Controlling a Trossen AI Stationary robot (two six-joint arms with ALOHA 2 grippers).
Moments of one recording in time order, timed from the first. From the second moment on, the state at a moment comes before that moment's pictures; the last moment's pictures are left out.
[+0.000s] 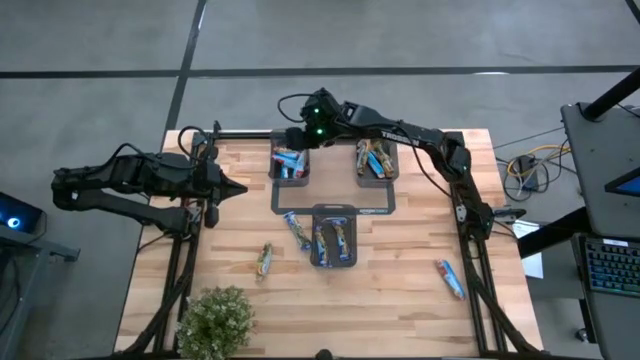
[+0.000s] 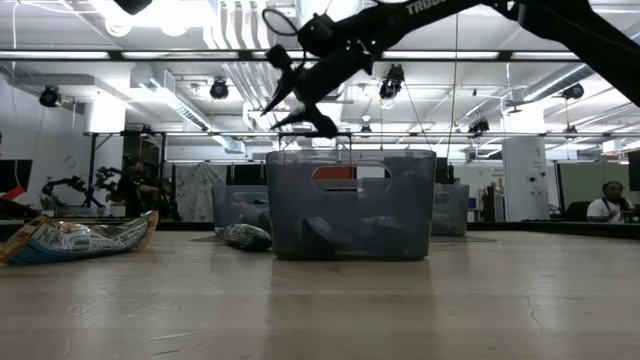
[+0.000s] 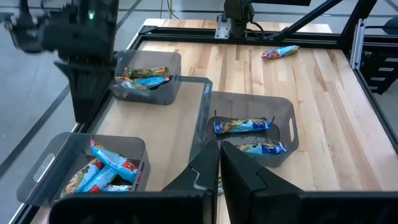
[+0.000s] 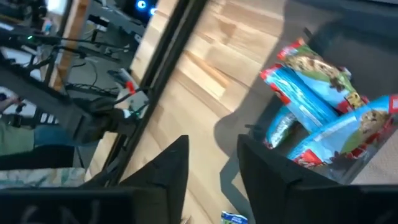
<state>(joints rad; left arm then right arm) -0.07 0.73 1.09 -0.82 -0.21 -0.08 -0.44 2.17 2.02 -0.53 -0.35 0.82</state>
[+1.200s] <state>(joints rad) -0.07 0.73 1.09 -0.82 -0.21 -0.08 -0.34 1.79 1.88 -0.60 -0.28 0.37</state>
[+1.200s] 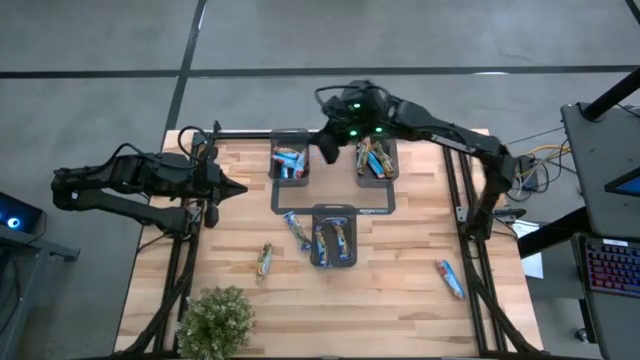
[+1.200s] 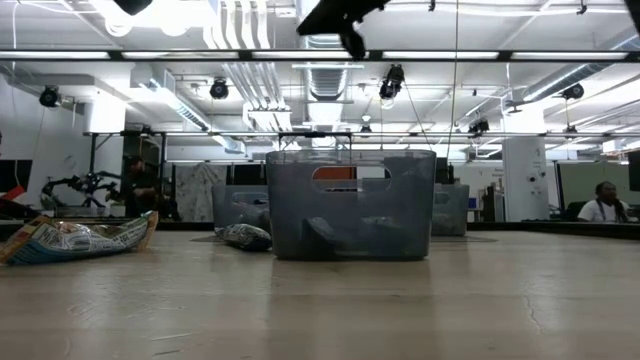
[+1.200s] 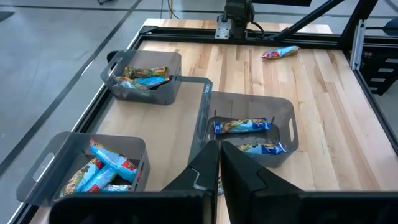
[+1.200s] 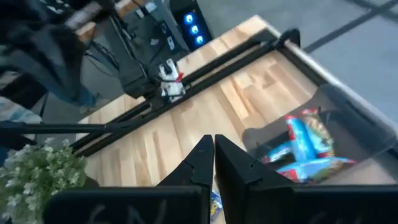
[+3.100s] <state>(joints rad) -0.07 0.78 1.09 -0.71 -0.21 -0.29 0.10 0.81 1.05 -0.53 -0.13 0.29</state>
